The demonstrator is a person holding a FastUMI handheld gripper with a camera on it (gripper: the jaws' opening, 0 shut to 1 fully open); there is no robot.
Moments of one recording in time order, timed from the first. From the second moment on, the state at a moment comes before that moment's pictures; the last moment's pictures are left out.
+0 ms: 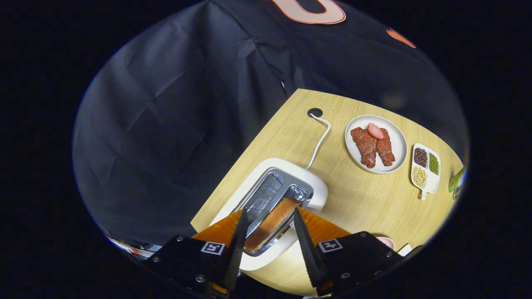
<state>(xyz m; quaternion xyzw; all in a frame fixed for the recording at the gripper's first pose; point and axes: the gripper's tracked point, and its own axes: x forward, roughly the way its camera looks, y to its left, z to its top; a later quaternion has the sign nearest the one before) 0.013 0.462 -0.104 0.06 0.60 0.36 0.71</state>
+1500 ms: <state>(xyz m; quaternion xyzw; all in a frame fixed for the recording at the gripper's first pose) 0.019 0.331 -0.024 0.18 0.44 0.36 0.80</state>
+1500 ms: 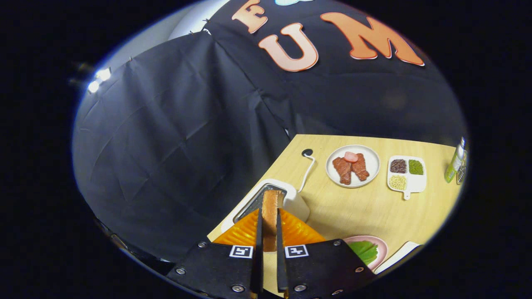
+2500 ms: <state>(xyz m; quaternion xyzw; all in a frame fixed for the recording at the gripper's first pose) -0.056 0.219 -0.148 0.22 0.52 0.31 0.76</state>
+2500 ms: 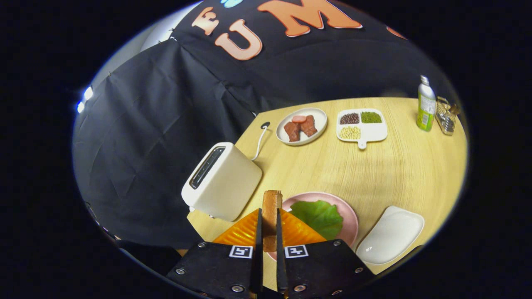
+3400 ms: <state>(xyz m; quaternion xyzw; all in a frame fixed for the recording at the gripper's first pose) -0.082 0.175 -0.244 0.23 0.56 0.23 0.76</state>
